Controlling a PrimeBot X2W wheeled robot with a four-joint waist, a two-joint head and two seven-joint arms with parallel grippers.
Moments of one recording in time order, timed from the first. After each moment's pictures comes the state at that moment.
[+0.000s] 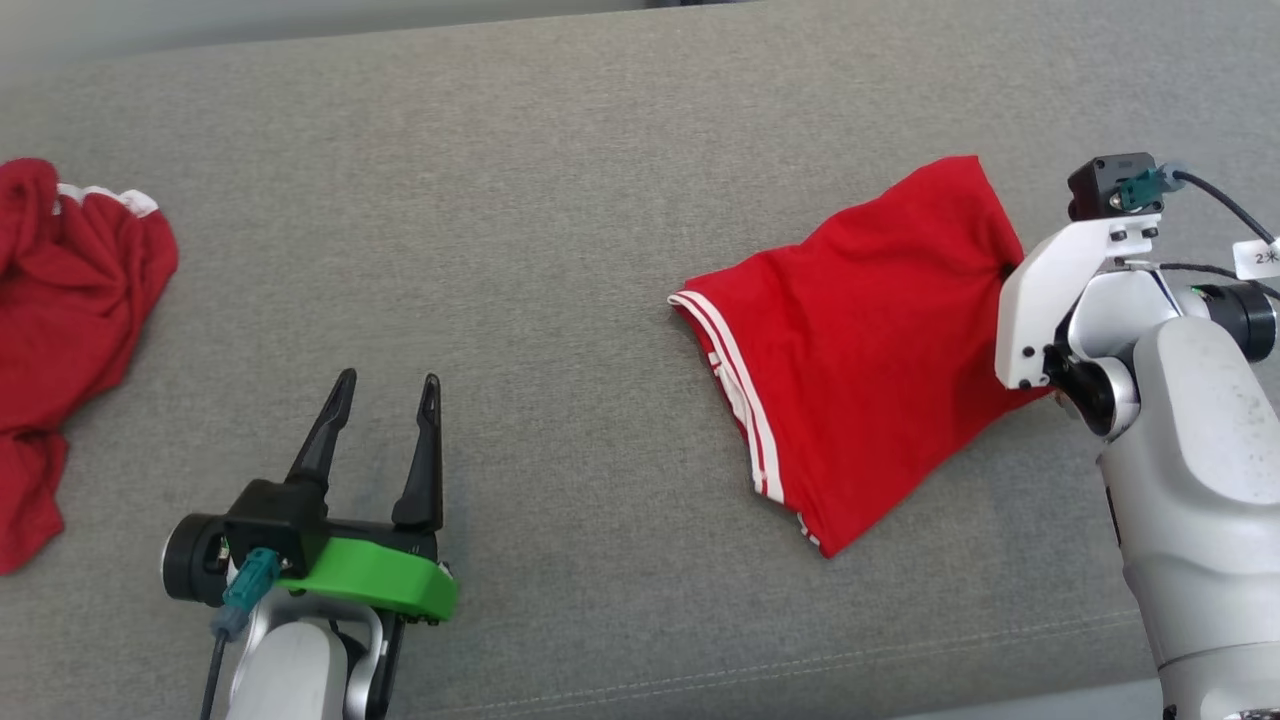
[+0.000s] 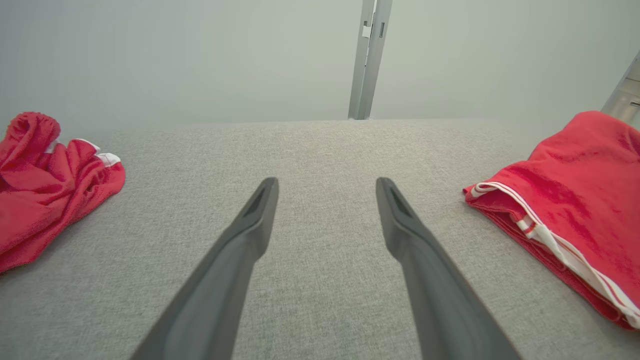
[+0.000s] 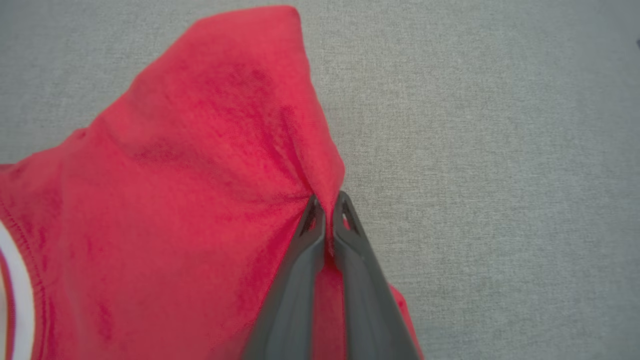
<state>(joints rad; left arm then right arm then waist) -0.19 0.06 -0.13 0.25 -0.18 -0.11 -0.26 -0.66 -0.14 -0.05 0.53 0.10 0.13 0.59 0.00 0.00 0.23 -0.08</state>
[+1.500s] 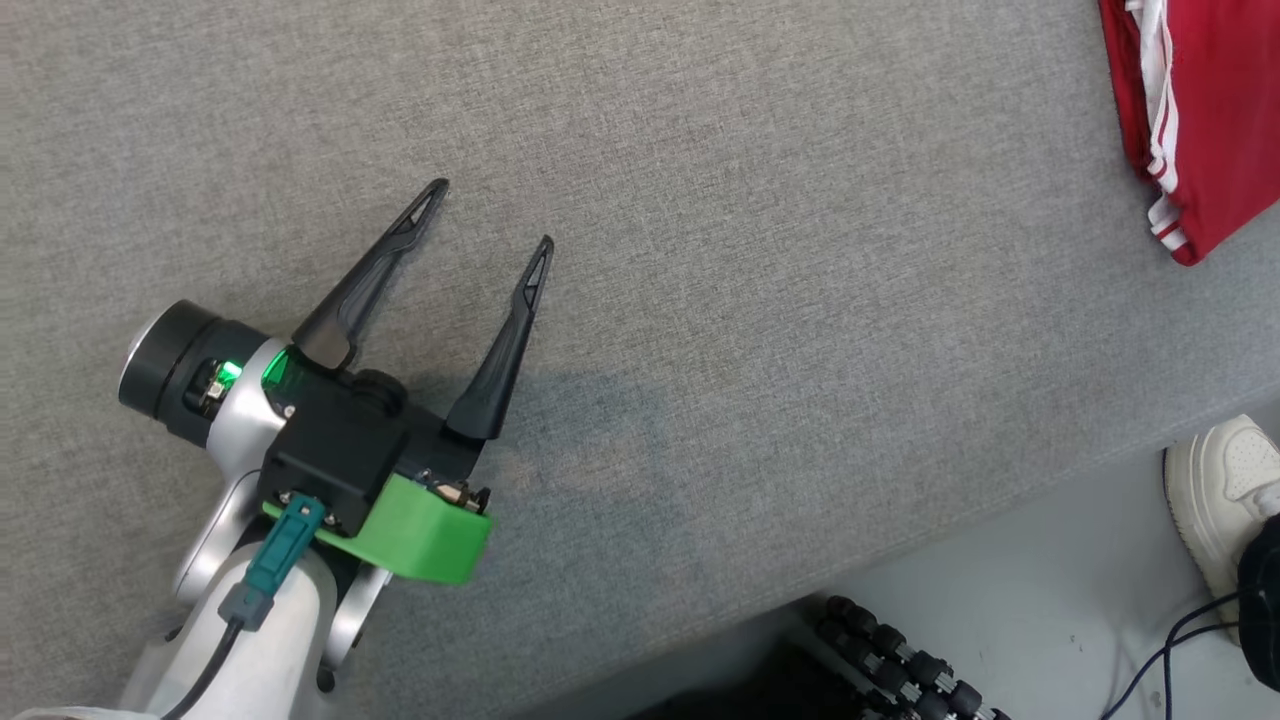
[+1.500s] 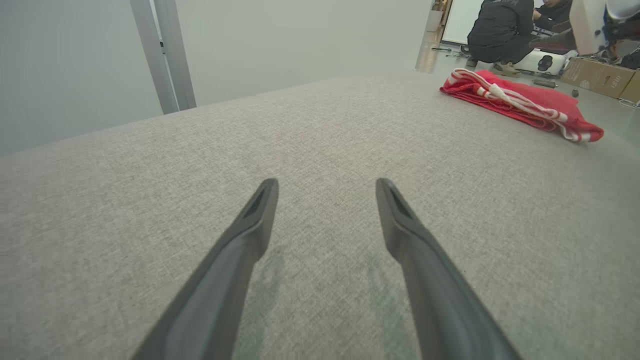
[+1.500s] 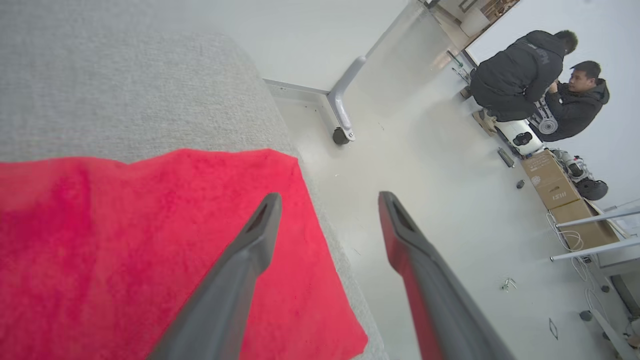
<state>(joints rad) -0.35 0.28 -0.38 -0.26 -0.08 -0.13 -0.02 -1.08 -0.36 -0.48 0.84 -0.35 0.13 0.06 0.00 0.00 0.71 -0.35</state>
